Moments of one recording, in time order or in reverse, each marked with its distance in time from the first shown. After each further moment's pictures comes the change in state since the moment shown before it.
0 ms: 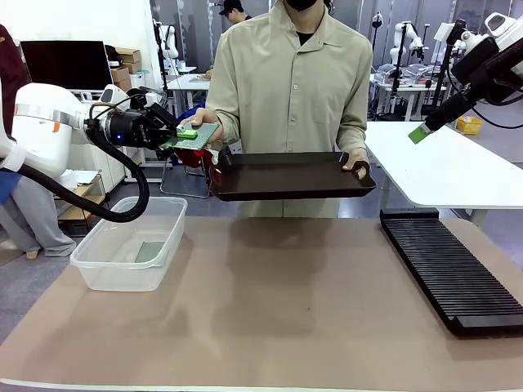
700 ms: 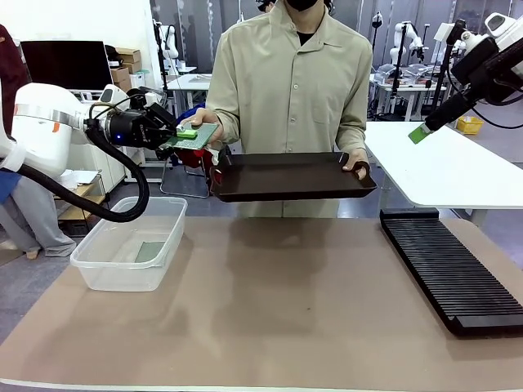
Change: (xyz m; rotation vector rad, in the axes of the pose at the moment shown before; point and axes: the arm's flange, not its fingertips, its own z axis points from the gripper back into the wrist) left arm 0.000 0.000 0.000 0.000 -0.001 0.000; right arm 0.000 0.000 0.000 0.000 0.000 0.000
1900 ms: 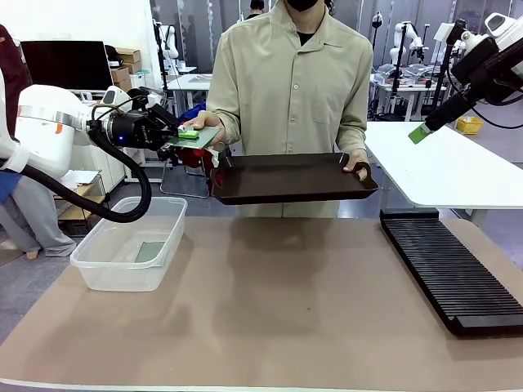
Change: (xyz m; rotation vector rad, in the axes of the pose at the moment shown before) left arm 0.002 0.005 -0.003 -0.007 0.010 0.008; right arm 0.000 0.000 0.000 0.000 0.000 0.000
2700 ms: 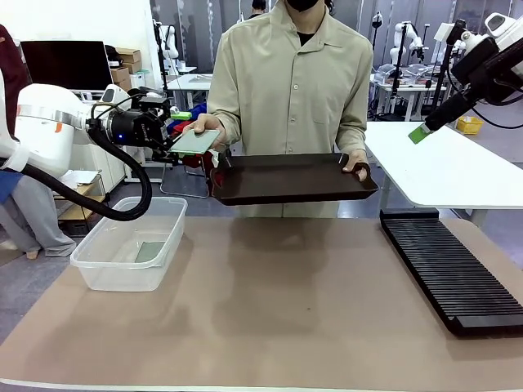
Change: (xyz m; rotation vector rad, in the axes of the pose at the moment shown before) left arm 0.002 -0.004 0.001 -0.009 -0.008 -0.010; right arm 0.000 0.000 0.000 0.000 0.000 0.000
